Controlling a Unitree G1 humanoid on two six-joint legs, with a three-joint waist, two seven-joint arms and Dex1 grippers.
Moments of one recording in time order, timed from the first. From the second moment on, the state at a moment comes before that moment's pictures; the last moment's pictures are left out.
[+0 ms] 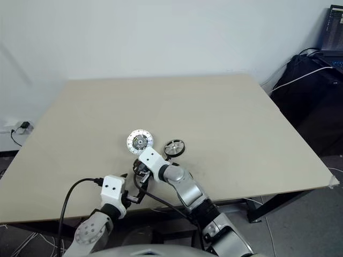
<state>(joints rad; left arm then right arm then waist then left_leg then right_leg) 0.49 0.16 -0.17 -0.43 -0.04 0.26 -0.21 -0.33 0.05 0.52 0.27 -0.12 0.38 0.45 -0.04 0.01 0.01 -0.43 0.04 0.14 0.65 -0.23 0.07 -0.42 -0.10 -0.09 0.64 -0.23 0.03</state>
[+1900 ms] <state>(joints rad) 0.47 0.19 -0.16 -0.35 -0.01 0.12 -0.22 -0.12 0.01 0.16 -0.04 0.01 0.38 0.21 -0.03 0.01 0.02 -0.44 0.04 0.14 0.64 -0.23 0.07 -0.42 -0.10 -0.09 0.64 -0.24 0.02</state>
